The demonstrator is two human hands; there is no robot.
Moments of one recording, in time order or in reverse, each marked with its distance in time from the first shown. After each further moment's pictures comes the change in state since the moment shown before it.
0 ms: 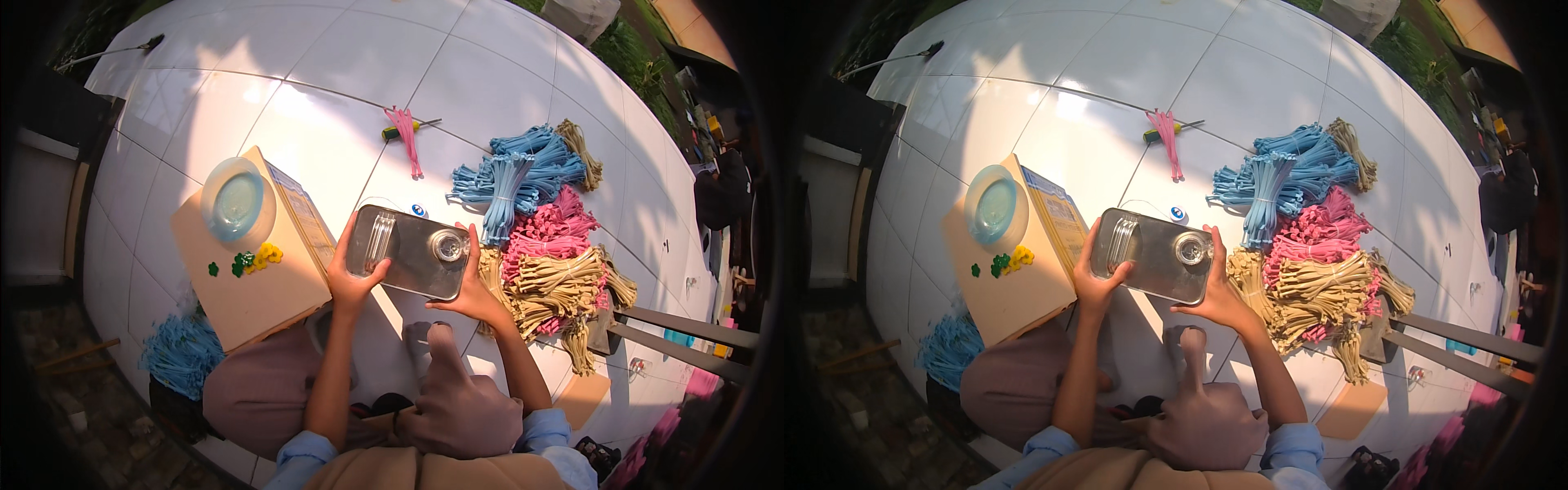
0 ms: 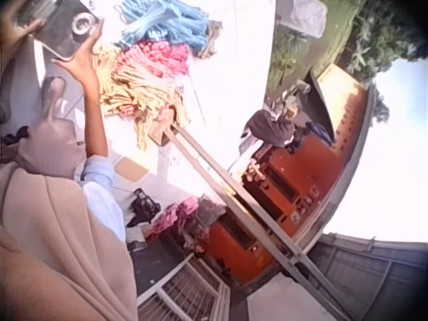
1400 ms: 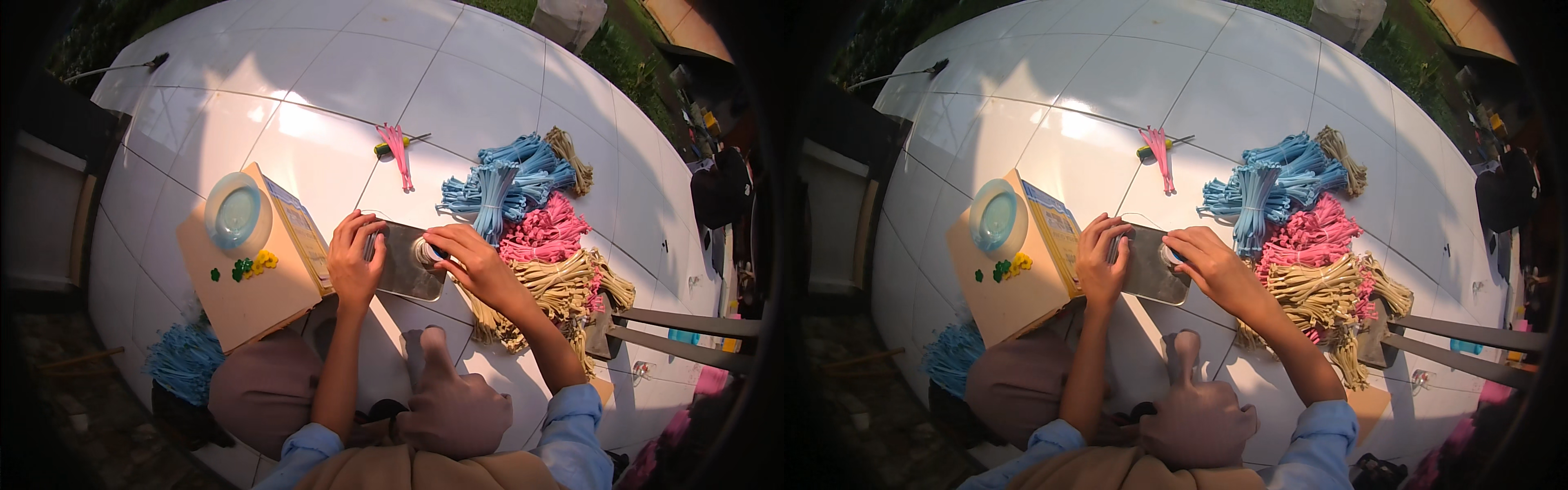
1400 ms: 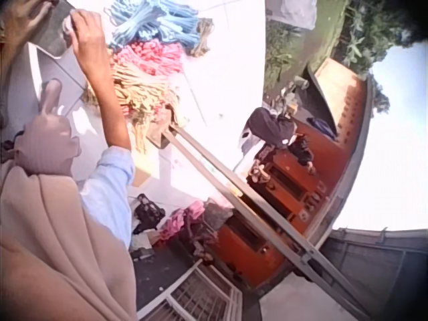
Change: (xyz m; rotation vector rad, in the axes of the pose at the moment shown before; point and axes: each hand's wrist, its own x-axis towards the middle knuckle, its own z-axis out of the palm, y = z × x) left_hand 0.025 0.034 0.039 0.719 0.169 0.431; right_hand 0.036 -0.069 -0.064 -0.362 -0.052 -0.358
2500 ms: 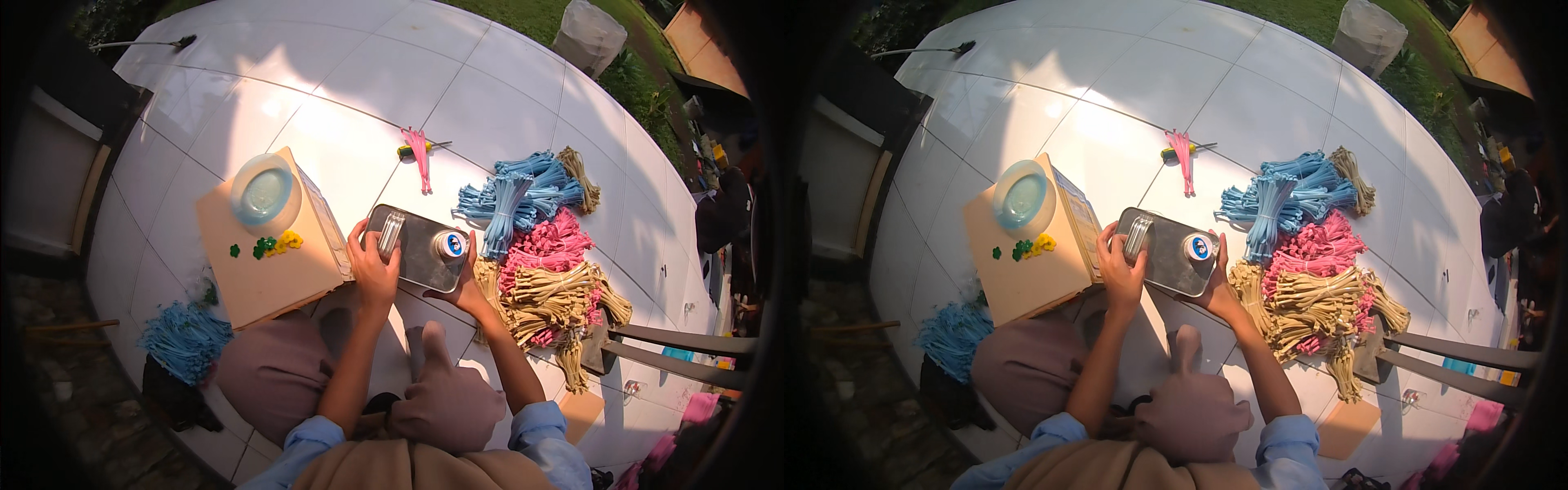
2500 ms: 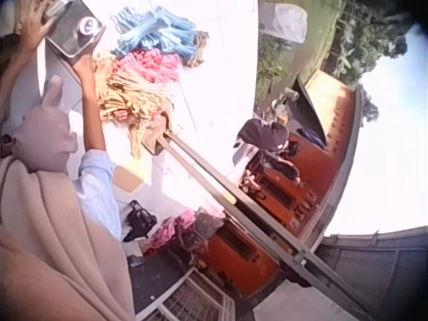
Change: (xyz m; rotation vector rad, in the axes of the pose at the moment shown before) left_hand -0.034 0.007 -0.006 -0.106 0.003 -0.327; right_hand -0.067 0.059 0.102 0.164 -0.009 0.235
